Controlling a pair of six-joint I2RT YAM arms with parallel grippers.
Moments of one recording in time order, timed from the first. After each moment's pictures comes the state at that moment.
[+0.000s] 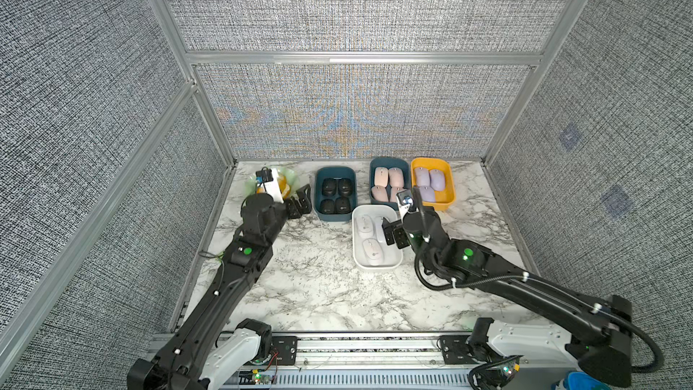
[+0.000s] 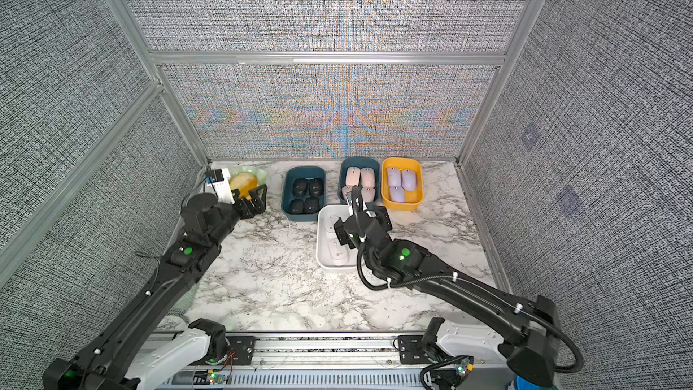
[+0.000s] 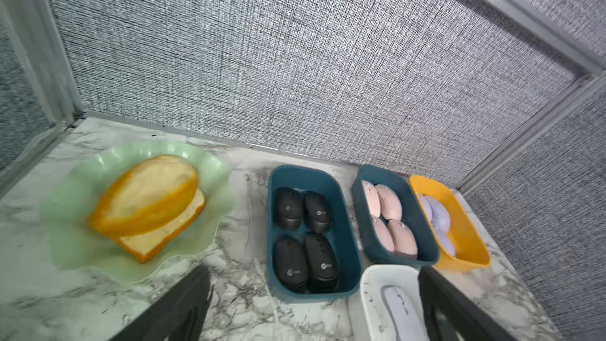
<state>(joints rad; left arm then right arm) -0.33 0.92 0.73 -0.03 -0.08 -0.38 0.88 1.17 1.02 -0.43 0.64 0.15</state>
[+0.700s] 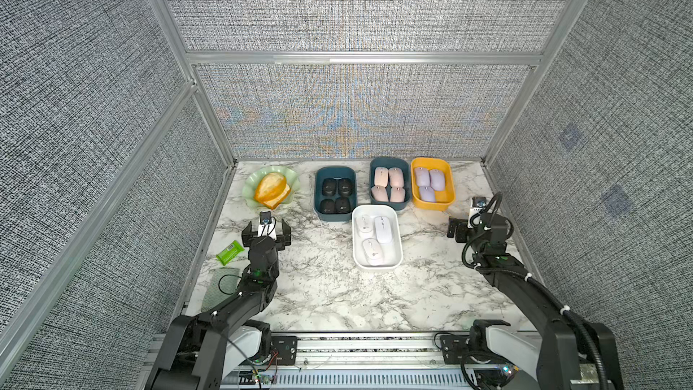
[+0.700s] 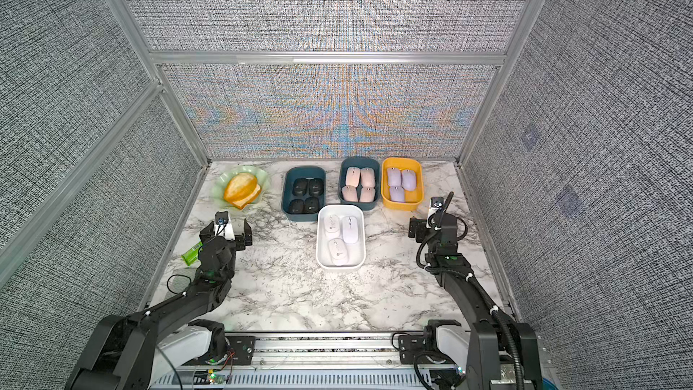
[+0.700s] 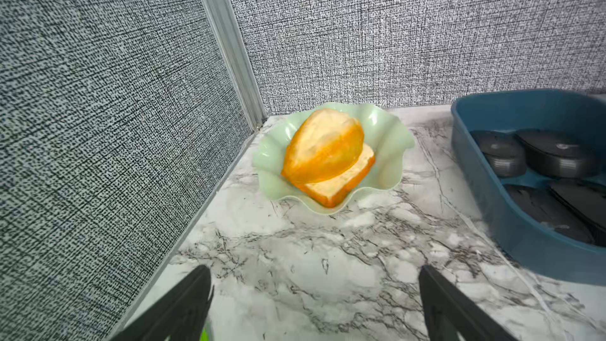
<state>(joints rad) -0.20 1.14 0.19 0.75 -0.38 0.08 -0.02 1.11 0.46 0.17 0.09 -0.01</state>
